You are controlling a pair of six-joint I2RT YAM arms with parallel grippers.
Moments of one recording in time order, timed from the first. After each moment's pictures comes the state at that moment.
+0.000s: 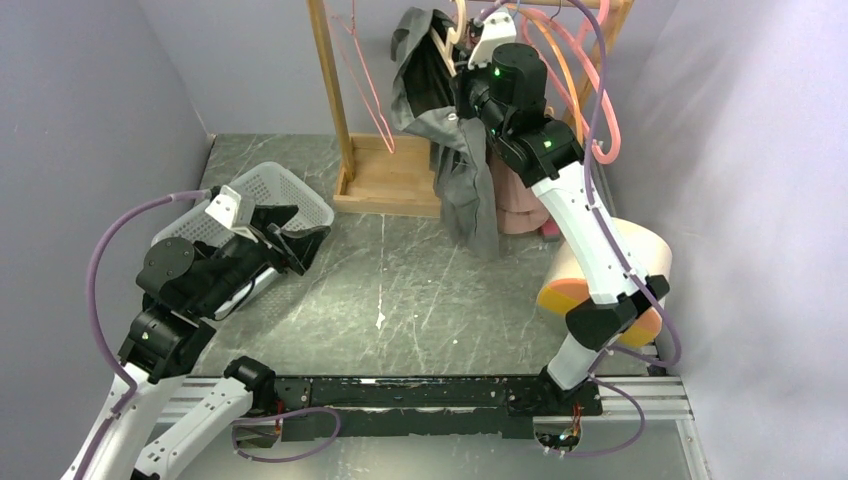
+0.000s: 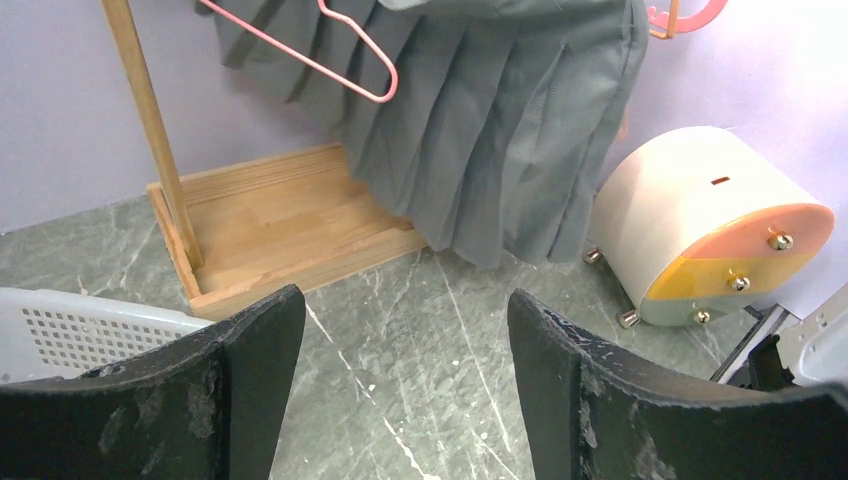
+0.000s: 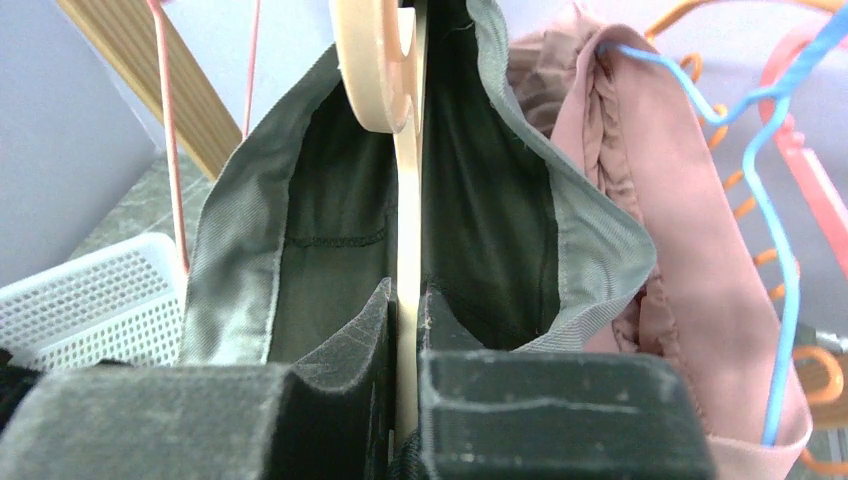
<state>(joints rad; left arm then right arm) -0.47 0.57 0.97 -0.33 0.18 -0.21 0.57 1.67 2.10 -0.55 0.24 0.04</state>
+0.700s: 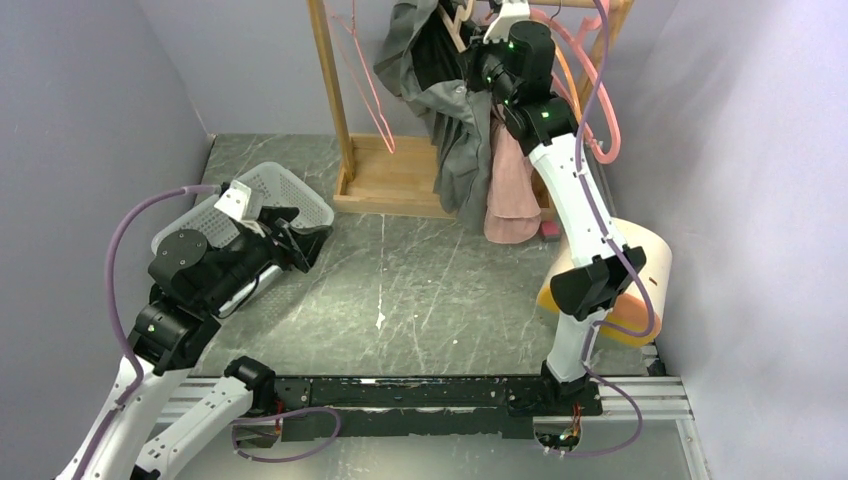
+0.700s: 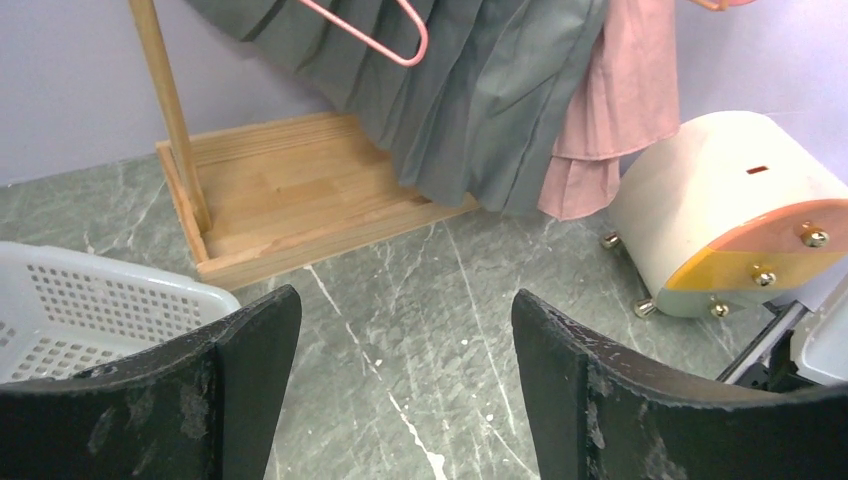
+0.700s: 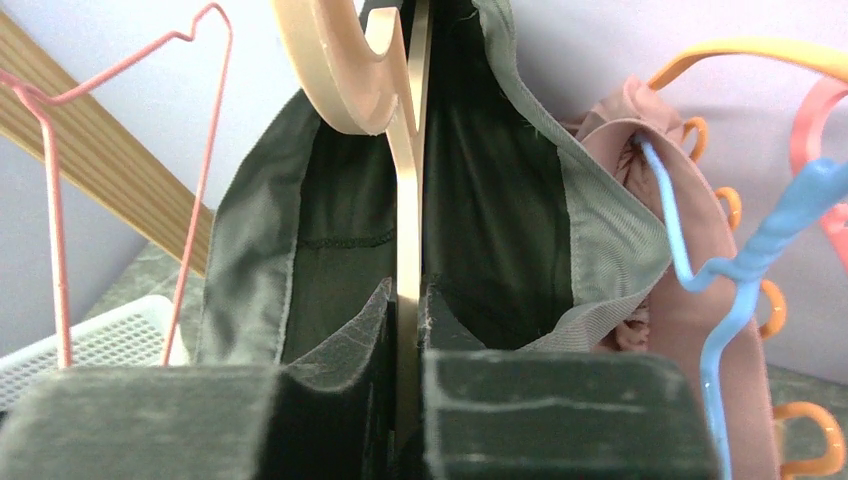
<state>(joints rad) -0.47 0.60 0.97 -0.37 0.15 -0.22 0.39 1.88 2.26 -0.42 0.01 0.10</state>
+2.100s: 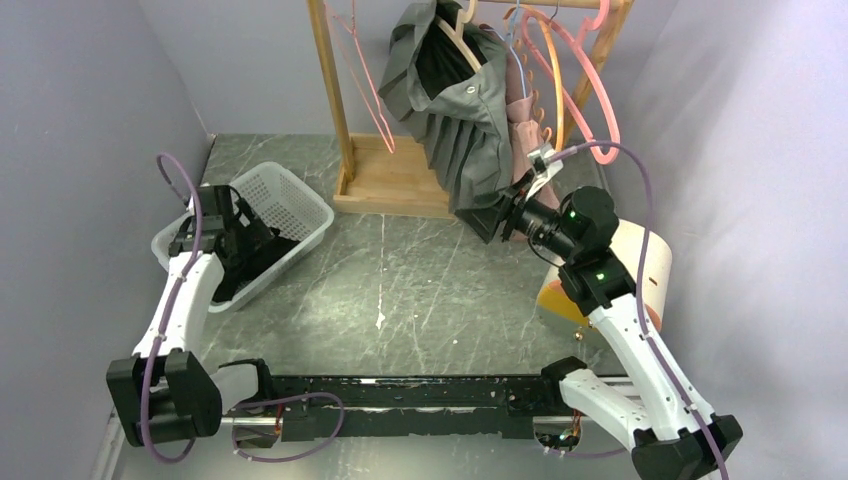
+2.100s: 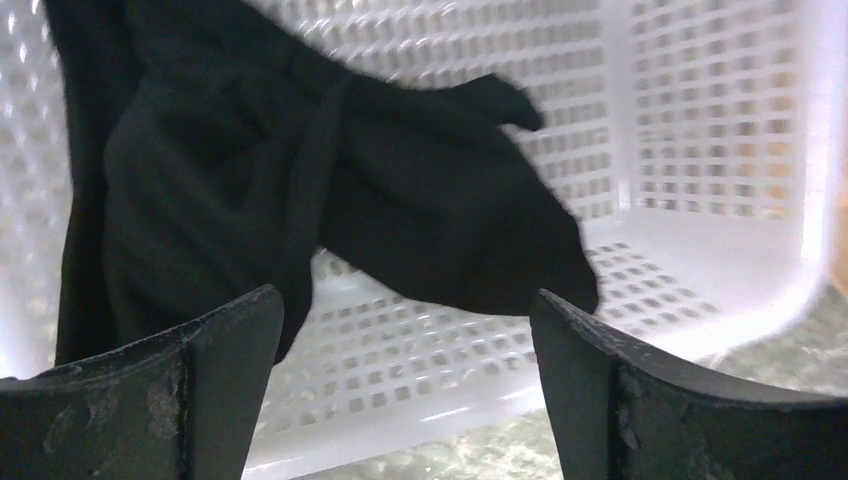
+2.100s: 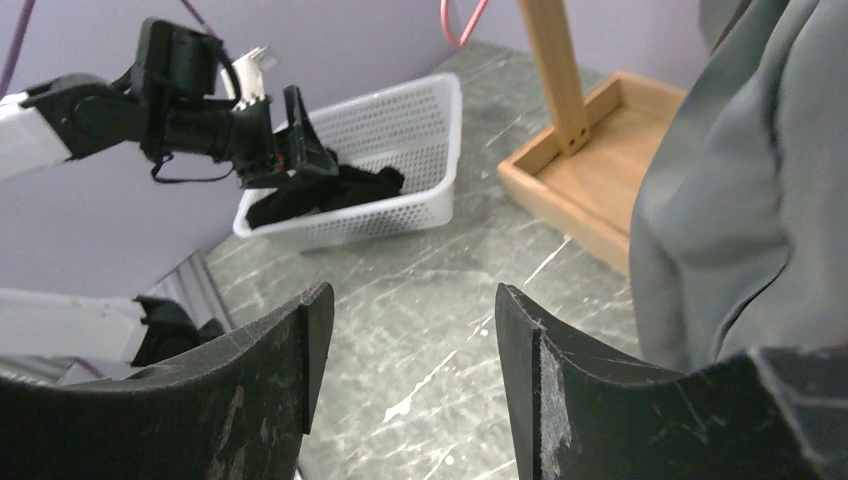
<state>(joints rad) 0.12 1.14 0.90 -0.60 -0.16 -0.52 0.37 0.89 0.99 -0.10 -0.51 0.31</state>
